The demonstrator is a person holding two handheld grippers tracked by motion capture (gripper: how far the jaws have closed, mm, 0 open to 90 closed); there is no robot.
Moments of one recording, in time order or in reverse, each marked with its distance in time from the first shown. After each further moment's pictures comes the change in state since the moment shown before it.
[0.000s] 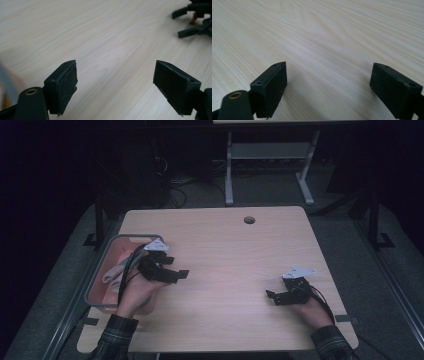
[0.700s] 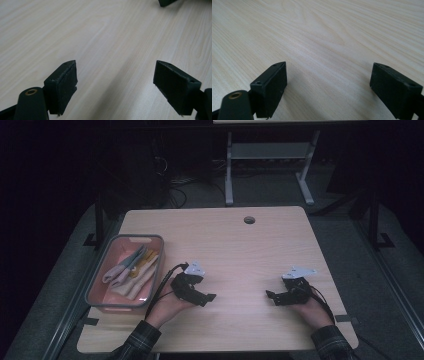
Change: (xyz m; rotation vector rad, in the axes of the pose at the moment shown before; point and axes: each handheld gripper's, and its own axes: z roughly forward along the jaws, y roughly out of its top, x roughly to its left) left arm -0.056 -0.022 0.075 0.104 -0.093 0.184; right arm 0.001 0.000 0.000 0.002 0.006 0.000
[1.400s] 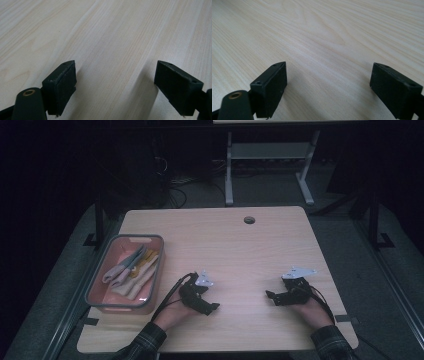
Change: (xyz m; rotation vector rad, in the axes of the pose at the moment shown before) left arm -0.007 -0.016 0.032 0.068 0.018 0.077; right arm 0.000 0.000 0.000 -0.001 0.000 -0.003
